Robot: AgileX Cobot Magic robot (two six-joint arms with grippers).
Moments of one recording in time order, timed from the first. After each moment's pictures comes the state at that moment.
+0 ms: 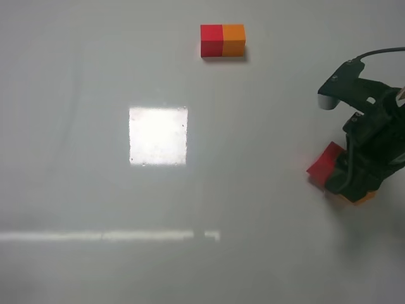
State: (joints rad) left arm 0.04 0.00 -0.51 -0.07 1.04 -0.06; right arm 0.43 1.27 -1.22 -0.11 1.06 -0.46
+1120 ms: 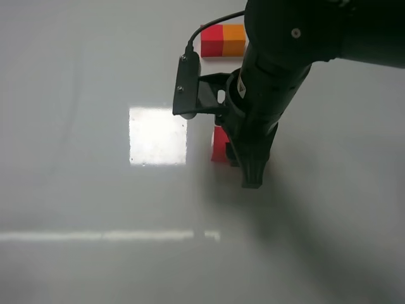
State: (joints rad) left arm 0.04 0.00 -0.51 -0.07 1.04 -0.06; right arm 0.87 1.63 -1.58 -0.46 1.11 -0.56
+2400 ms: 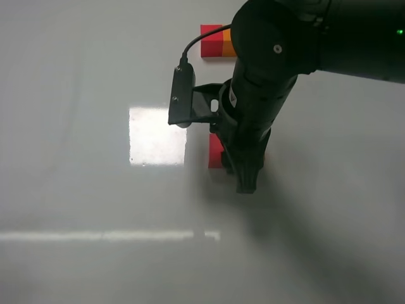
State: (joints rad) left arm 0.04 0.00 -0.51 -0.07 1.04 -0.06; right arm 0.87 1.67 -1.58 -0.46 1.11 -0.56
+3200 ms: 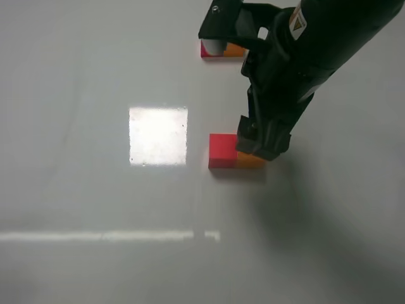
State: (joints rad) left arm 0.04 0.00 -0.51 -0.07 1.04 -0.07; right arm 0.84 1.46 -1.59 -0.36 1.12 -0.39
